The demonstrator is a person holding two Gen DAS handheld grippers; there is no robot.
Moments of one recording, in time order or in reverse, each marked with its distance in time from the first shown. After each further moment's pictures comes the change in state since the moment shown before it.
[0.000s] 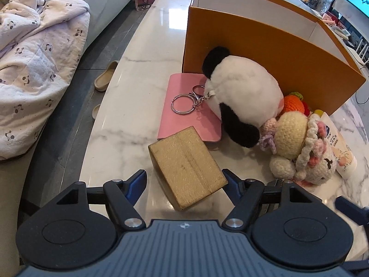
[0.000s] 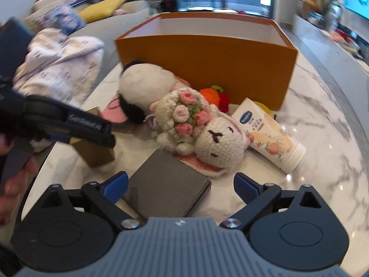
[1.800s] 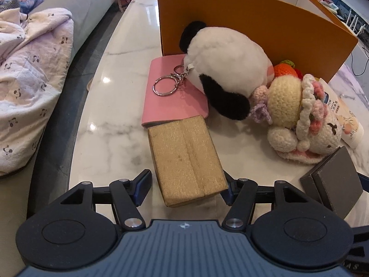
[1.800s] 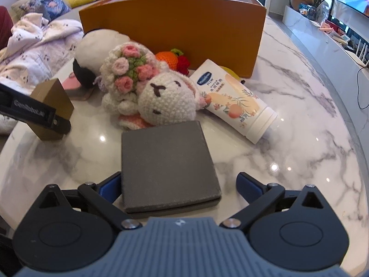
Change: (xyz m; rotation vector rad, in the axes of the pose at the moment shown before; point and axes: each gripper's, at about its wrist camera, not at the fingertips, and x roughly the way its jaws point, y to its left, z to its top) left arm 0.015 -0.019 -0.019 0.129 0.021 0.029; right arm 0.016 -0.049 -0.027 -0.078 0.044 -0.042
